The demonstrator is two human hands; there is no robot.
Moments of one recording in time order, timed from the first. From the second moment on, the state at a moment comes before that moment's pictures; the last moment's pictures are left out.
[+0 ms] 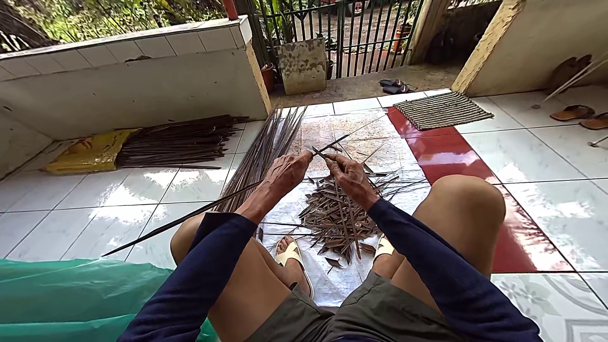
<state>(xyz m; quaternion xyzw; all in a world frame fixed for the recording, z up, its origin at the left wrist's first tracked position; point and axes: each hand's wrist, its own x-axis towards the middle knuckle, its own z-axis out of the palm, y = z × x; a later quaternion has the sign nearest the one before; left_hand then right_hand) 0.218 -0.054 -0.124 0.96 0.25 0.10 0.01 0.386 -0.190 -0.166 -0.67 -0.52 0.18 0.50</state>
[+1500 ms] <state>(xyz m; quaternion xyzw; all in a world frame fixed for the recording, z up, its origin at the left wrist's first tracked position) 0.204 -0.048 -0.110 0.95 0.23 0.08 0.19 0.429 -0.198 -0.183 -0.66 -0.47 0.14 0.57</state>
